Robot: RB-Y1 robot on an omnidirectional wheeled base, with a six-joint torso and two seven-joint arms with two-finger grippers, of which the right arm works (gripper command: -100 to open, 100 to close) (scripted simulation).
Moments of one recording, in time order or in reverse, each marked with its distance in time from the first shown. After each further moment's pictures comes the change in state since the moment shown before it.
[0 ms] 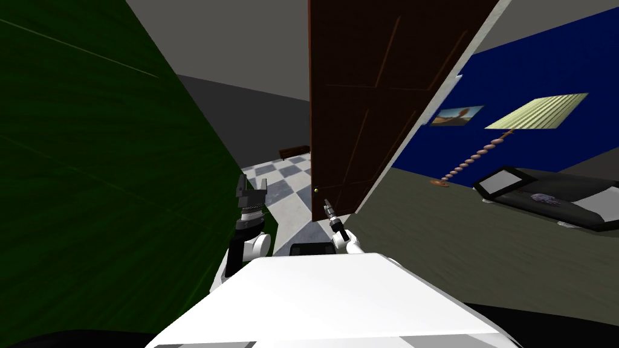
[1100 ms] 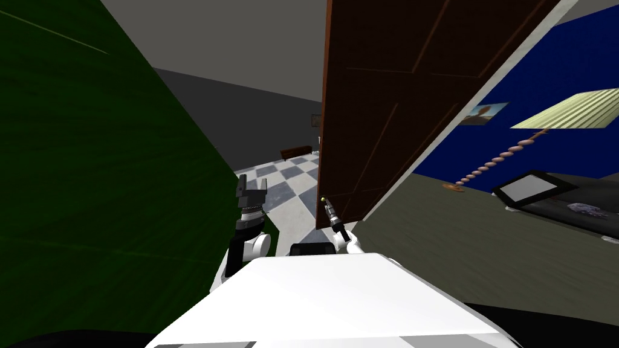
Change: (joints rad) arm 0.000 0.000 -0.018 0.012 -0.008 -0.019 0.013
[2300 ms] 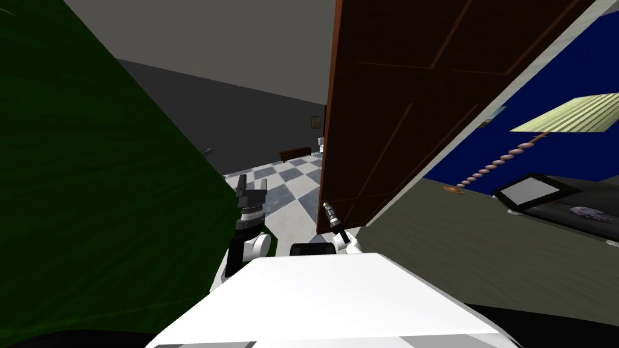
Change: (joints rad) arm 0.011 0.013 -0.004 0.014 0.000 -0.001 0.013
